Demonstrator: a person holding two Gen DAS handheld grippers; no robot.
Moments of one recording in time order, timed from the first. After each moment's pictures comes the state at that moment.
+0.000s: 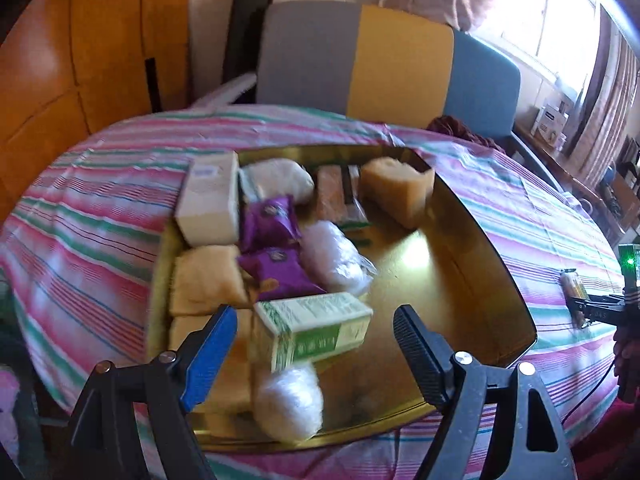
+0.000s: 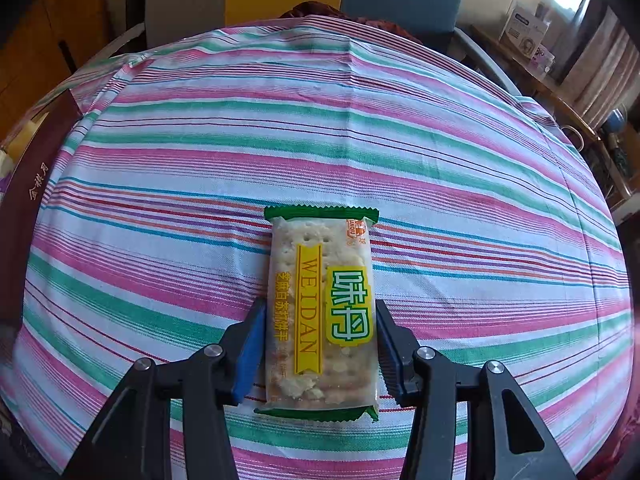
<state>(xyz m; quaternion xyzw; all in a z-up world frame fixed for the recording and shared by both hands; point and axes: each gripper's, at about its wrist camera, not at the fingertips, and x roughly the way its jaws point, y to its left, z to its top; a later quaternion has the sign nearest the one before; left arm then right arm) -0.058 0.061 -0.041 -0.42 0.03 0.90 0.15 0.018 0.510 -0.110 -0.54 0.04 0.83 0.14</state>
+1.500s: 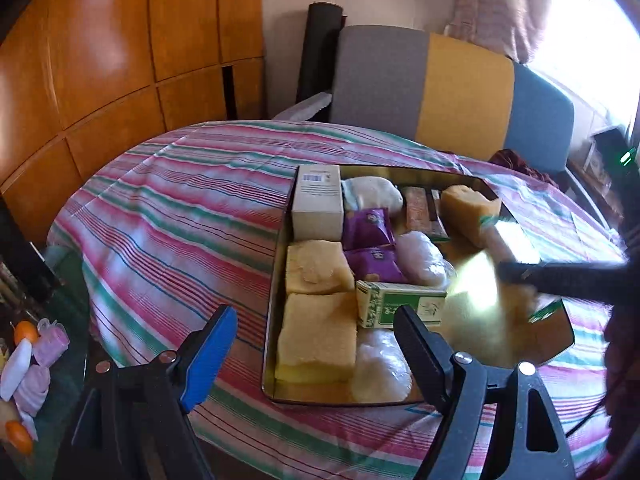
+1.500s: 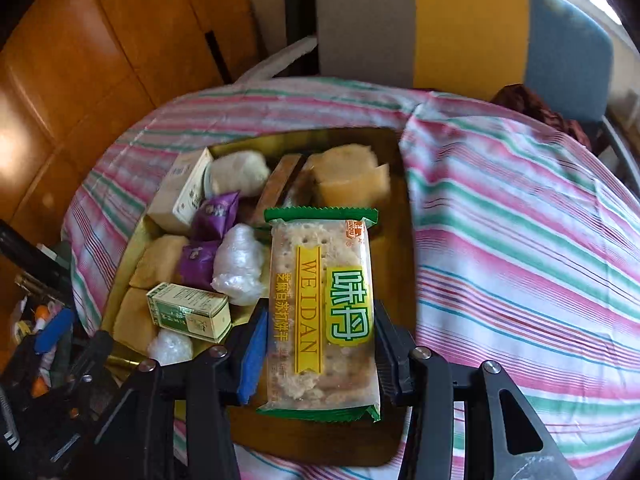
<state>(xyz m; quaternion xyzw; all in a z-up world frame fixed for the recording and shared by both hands) -0.034 0.006 -0.029 -0.39 0.00 0.92 0.04 -0.080 0.229 -0.037 -0.50 0.05 0.86 -0.06</state>
